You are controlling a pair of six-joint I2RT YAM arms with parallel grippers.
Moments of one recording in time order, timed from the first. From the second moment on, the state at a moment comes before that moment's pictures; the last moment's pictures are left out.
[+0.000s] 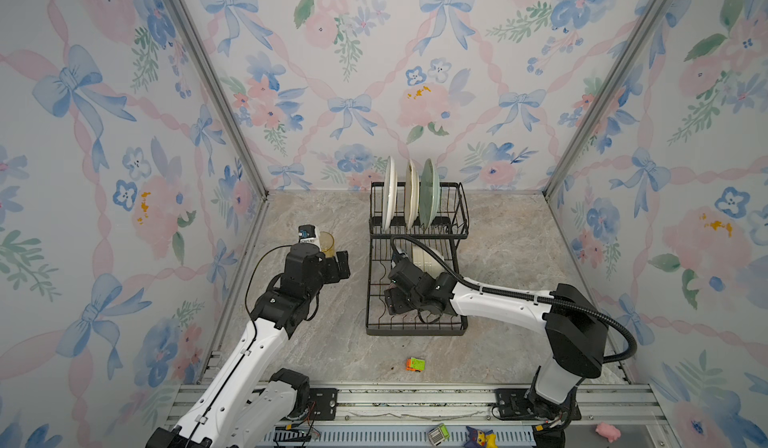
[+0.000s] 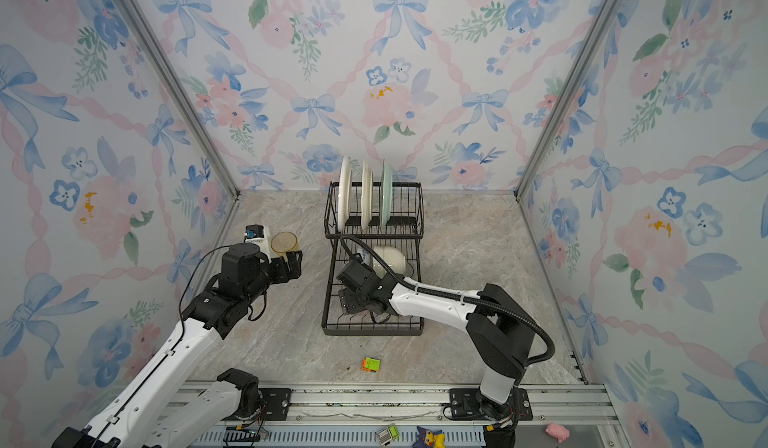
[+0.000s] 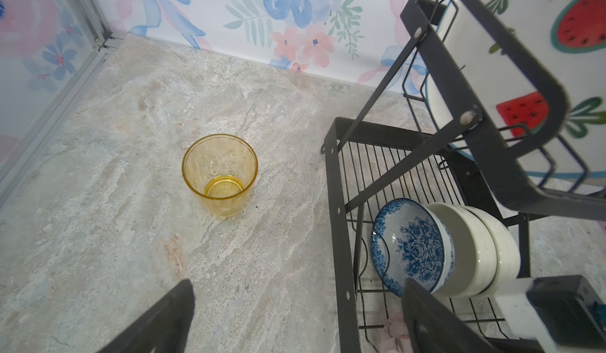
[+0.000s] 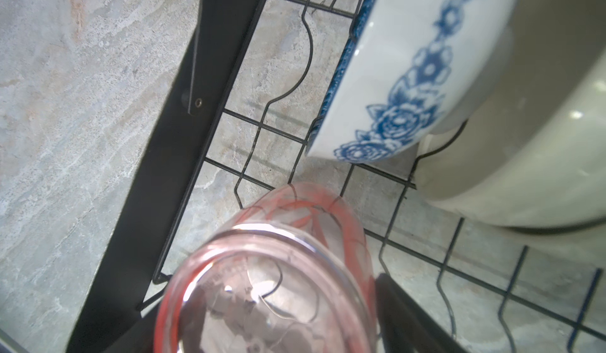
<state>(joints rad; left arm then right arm) -0.31 0.89 0.77 -0.42 -0.14 -0.36 1.02 1.74 1.20 -0.48 0.19 0.60</state>
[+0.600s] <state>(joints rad) -0.31 0.89 0.75 -0.38 -0.13 -0.37 1.01 1.75 1.23 -0.46 0.19 0.60</state>
